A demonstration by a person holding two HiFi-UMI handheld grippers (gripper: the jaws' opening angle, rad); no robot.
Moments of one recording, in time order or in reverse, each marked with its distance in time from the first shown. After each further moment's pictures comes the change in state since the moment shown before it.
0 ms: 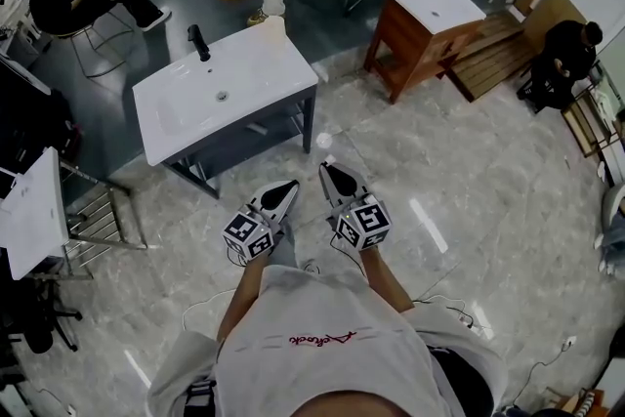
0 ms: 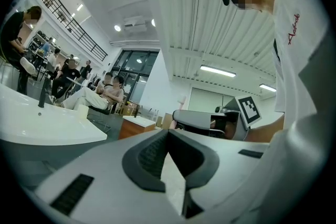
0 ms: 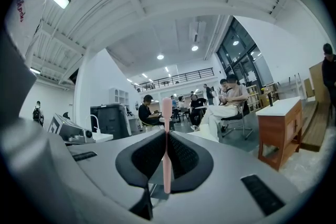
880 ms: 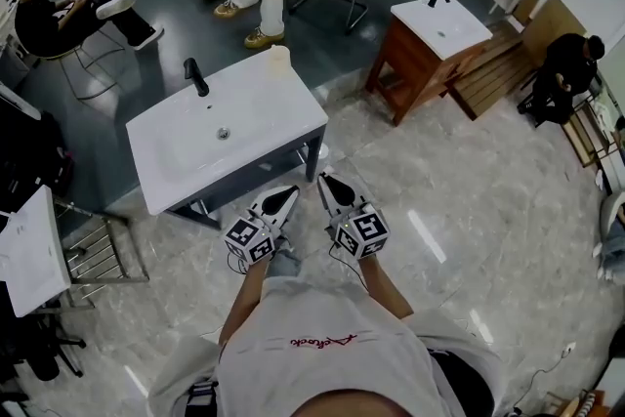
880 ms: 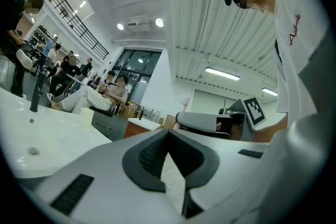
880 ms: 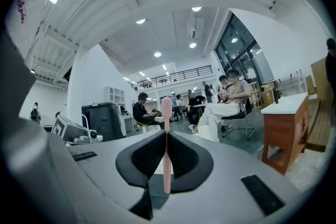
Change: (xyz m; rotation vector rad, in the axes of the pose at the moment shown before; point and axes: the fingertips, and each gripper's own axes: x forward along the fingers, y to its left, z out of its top) left arm 0.062 0.137 0.026 -0.028 -0.009 -0.019; right arm 0.131 -0.057 -0.007 0.013 0.018 -0.021
